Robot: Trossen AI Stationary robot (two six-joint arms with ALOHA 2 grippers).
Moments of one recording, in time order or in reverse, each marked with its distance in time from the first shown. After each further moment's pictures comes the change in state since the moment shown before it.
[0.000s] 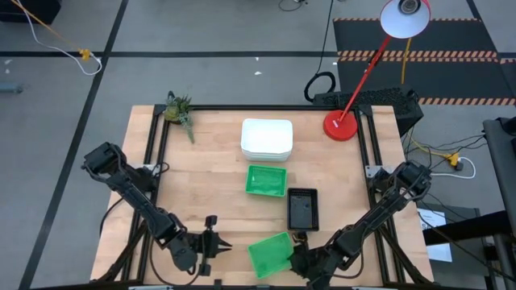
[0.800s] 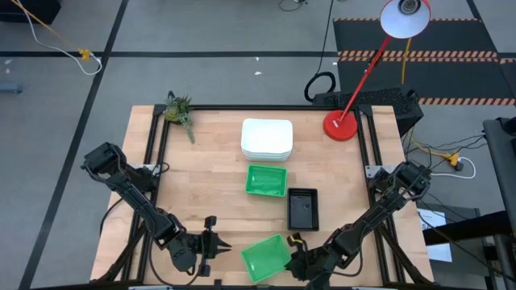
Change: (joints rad) left arm -0.007 0.000 0.000 0.001 -0.001 -0.018; right arm -0.018 0.000 -0.007 0.106 -0.014 -0.218
